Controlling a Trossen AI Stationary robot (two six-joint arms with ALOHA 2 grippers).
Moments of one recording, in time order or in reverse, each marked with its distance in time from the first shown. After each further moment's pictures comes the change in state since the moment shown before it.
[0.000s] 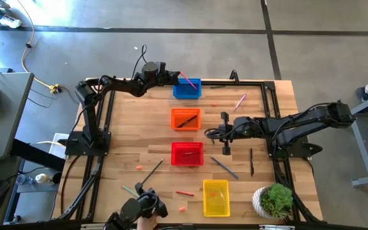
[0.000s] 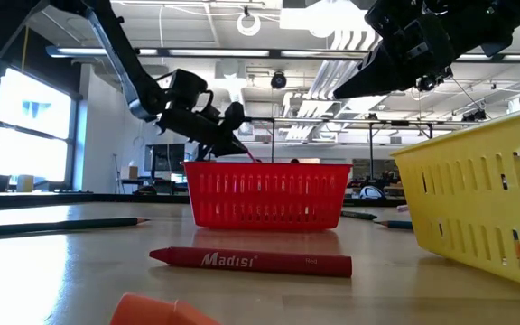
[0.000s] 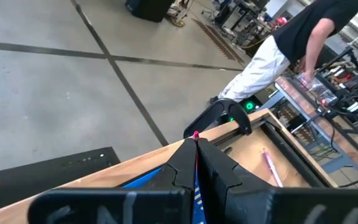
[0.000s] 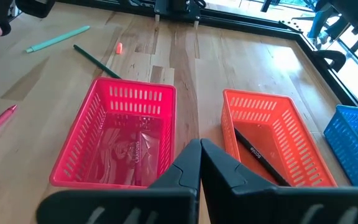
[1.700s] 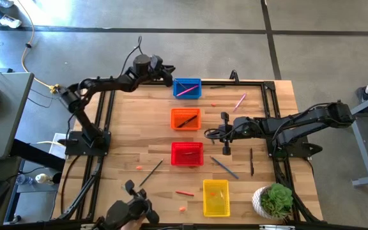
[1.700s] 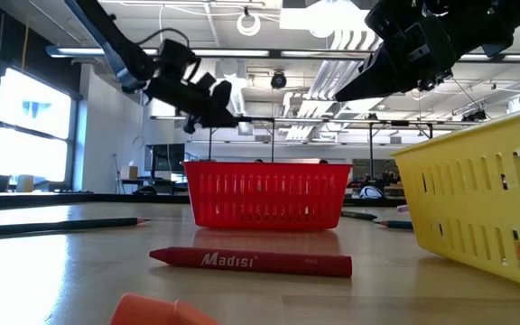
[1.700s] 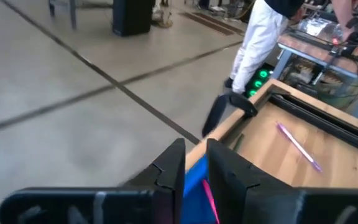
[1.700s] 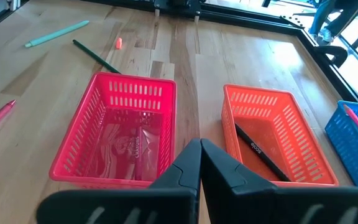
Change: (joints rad) left arm 0.031 -0.230 0.001 -0.238 0.059 0.430; right arm 0.000 0.000 0.000 -0.017 0.002 0.001
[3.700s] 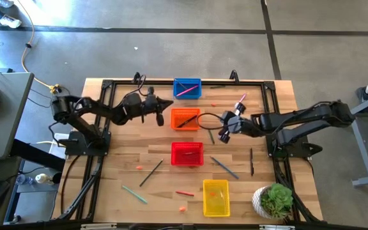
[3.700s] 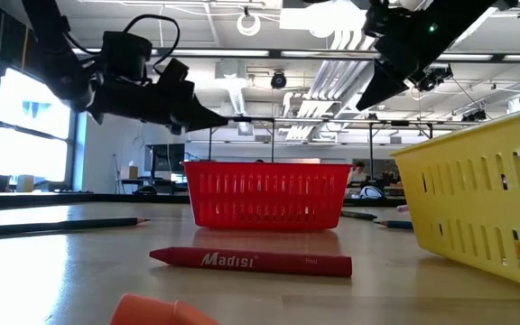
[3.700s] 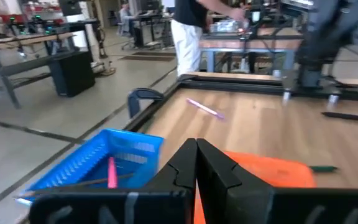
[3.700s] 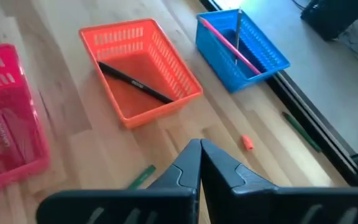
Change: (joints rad) left arm -0.346 -0.139 -0.575 0.614 -0.093 0.221; right arm 0.030 0.007 0.228 -0.575 0.497 0.373
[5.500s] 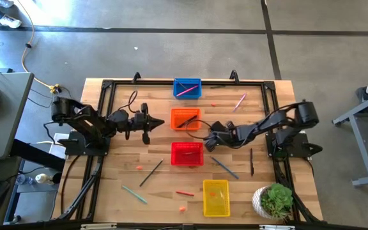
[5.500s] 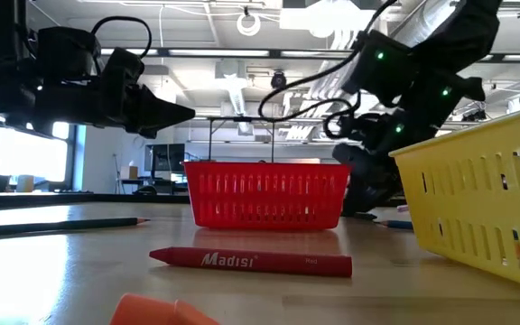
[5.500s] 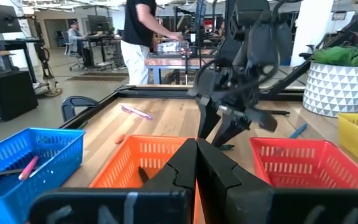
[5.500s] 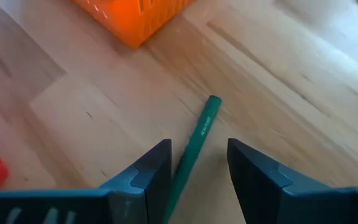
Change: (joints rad) left arm -0.186 0.000 -0.296 0.387 0.038 -0.049; right arm -0.013 0.511 -0.089 0.329 -0.118 0.520
